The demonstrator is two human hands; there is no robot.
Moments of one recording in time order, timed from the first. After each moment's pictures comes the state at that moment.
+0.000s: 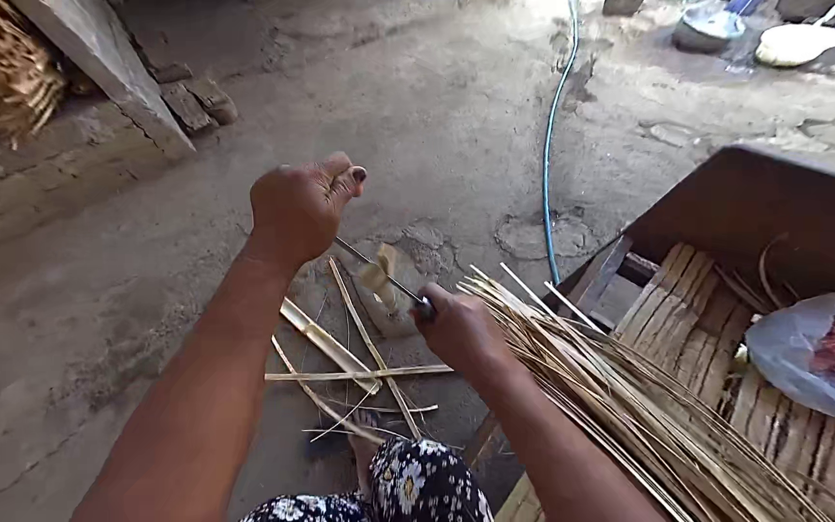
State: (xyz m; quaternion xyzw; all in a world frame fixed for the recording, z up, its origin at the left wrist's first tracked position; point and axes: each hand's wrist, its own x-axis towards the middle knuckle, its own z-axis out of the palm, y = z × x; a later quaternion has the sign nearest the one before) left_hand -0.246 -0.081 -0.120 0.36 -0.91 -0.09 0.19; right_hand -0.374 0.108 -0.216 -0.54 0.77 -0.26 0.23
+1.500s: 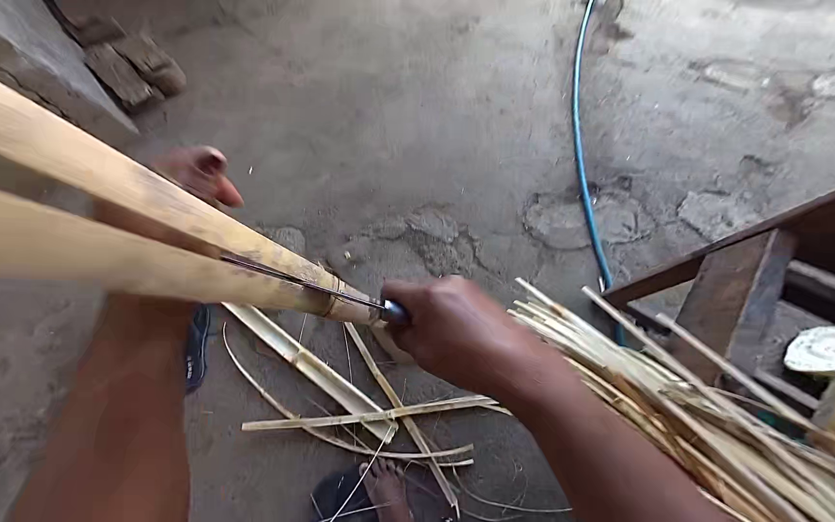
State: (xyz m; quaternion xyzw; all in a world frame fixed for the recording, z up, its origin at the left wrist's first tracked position) left_hand -0.206 -0.224 -0.259 0.31 -0.81 -0.36 0.33; right_hand -0.416 -0.038 -0.286 -0.62 0.69 -0.18 0.33
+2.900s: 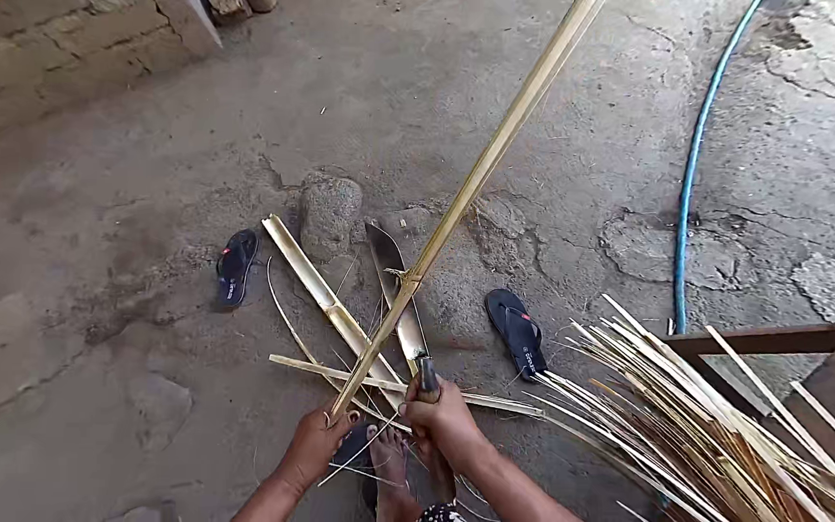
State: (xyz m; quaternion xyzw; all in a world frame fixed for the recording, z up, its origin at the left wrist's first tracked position) left_hand -0.043 -0.014 -0.499 0.62 -0.57 -0.53 0.01; right_hand -0.289 0.024 -0.447 -0.16 0.55 -0.38 0.73
